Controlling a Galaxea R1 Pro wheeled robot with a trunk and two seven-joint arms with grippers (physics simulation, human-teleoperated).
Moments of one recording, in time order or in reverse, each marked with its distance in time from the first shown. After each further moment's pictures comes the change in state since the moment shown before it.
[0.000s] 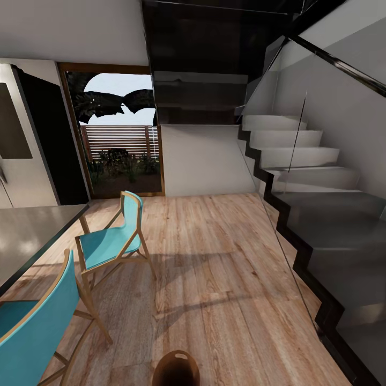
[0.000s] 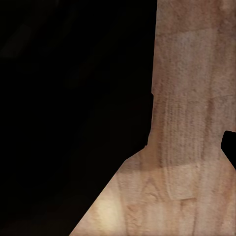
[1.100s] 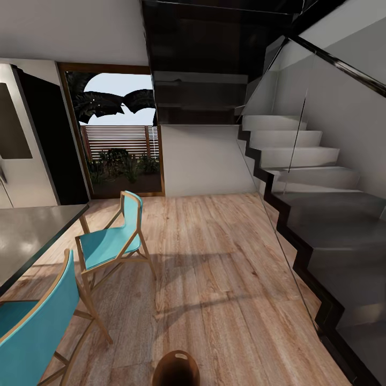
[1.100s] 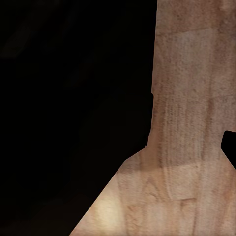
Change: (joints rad) left arm 0.000 0.000 0.000 0.000 0.000 0.000 0.000; right arm 0.000 0.000 0.000 0.000 0.000 0.000 0.000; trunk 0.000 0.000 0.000
